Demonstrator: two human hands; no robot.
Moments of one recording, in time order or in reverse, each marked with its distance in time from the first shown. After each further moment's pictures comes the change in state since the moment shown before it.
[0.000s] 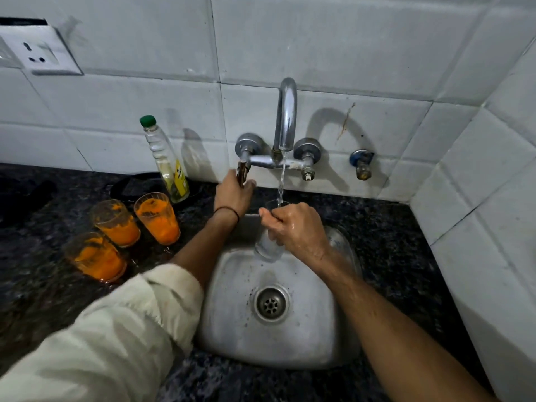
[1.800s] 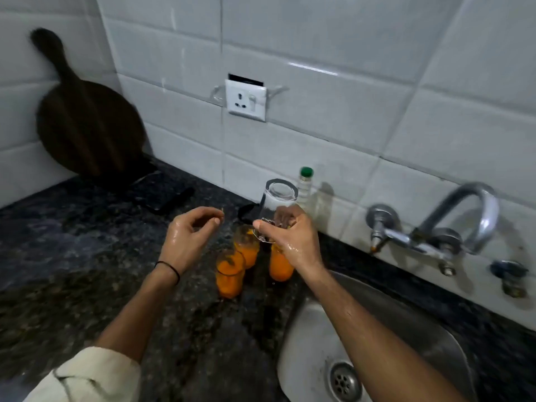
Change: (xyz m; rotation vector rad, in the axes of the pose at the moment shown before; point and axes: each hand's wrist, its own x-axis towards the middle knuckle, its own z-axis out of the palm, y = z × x) left_hand -0.054 -0.195 -0.282 -0.344 0.327 0.126; right_hand 0.091 -0.207 0.153 0.588 -0.116 0.021
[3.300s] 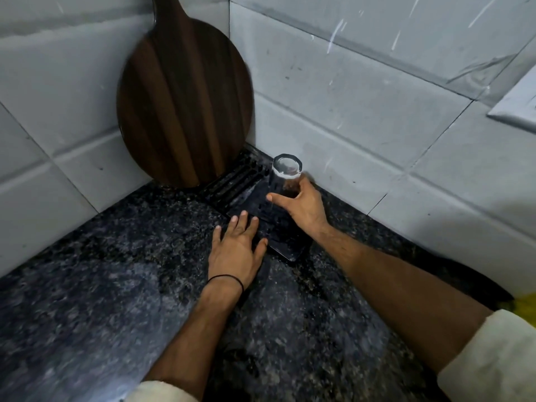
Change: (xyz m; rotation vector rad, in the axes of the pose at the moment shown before) left_hand 0.211 -0.286 -0.175 0.823 -0.276 -0.295; right_hand 0.271 0.079 0.427 -0.219 -0.216 0.097
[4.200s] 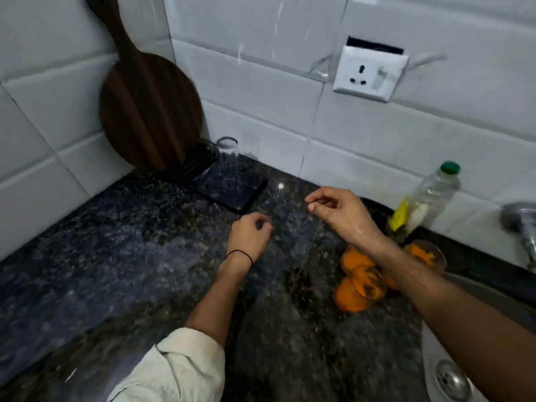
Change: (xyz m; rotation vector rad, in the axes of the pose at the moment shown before) left_hand -0.152 0.135 -0.016 -0.525 -0.022 -0.019; right_hand -0.246 -0.026 -0.214 -0.095 -0.007 -0.049
